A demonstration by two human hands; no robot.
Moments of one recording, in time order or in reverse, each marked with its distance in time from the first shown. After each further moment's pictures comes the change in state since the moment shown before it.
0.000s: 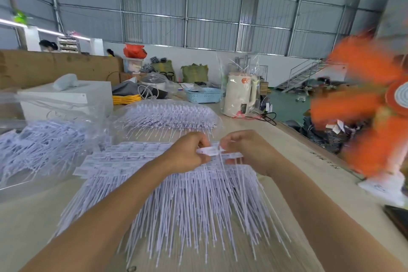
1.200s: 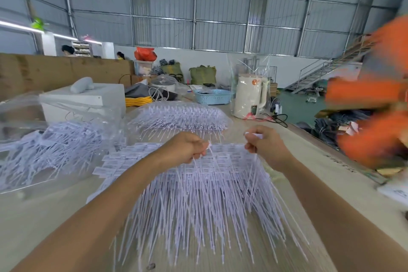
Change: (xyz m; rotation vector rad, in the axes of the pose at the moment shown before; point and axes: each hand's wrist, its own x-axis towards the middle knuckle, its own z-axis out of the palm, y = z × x) left_hand -0.014 -0.011 -0.035 -0.233 -0.007 -0.210; right_hand 0.033 0.023 -0.013 -0.041 0.314 -0.158
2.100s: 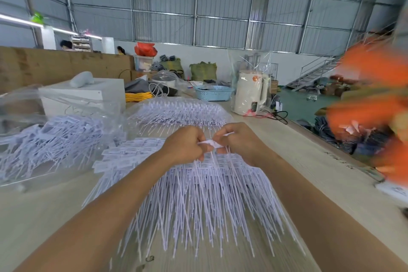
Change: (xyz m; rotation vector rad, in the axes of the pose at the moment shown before) left_hand 0.003 0.003 0.012 0.442 0.125 0.089; right_hand -0.022 -0.037 0.047 -0.074 -0.258 0.046
